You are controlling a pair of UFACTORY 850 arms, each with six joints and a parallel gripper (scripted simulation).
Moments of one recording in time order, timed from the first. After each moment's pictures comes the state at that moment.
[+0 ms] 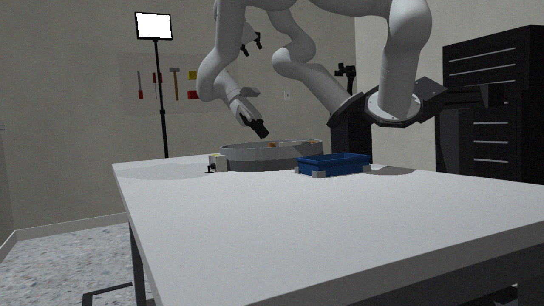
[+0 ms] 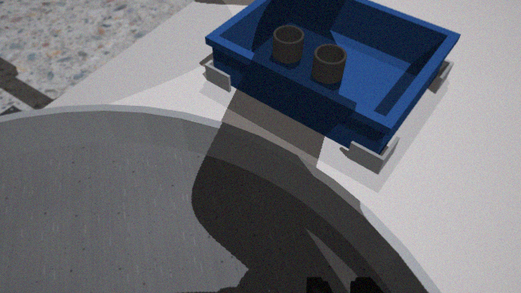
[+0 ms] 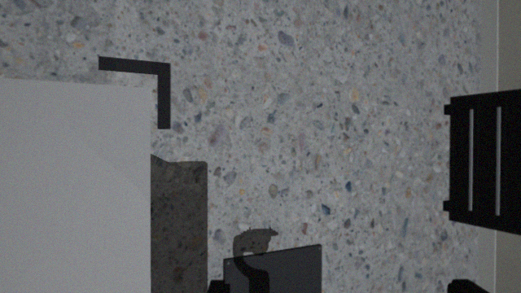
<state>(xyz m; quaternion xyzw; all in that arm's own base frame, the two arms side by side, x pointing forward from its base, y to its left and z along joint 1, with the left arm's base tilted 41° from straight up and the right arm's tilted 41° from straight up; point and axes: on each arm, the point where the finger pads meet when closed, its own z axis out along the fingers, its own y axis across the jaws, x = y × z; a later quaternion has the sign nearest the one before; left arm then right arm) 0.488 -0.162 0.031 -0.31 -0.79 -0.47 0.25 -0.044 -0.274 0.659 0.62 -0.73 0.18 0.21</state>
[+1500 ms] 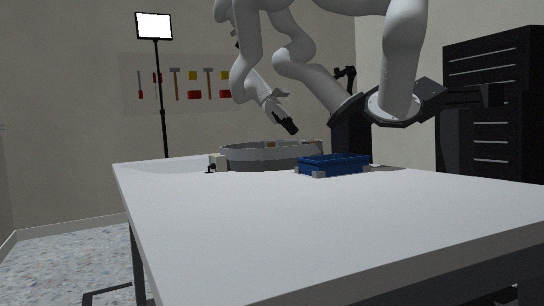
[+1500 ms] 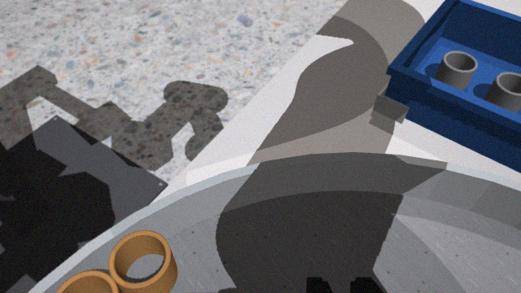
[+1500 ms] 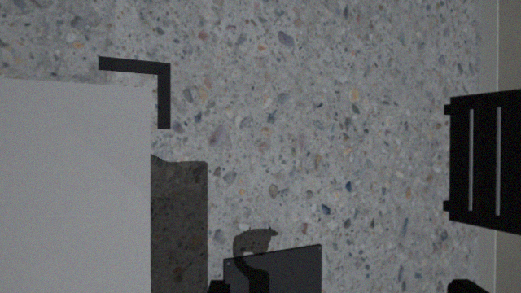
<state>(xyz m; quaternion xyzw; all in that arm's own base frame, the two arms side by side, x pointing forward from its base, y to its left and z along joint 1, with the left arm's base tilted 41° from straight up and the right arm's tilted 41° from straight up) 0.347 -0.188 -0.055 -0.30 -0.79 -0.47 0.25 -0.044 -0.274 0.659 0.62 -0.73 0.18 0.21</state>
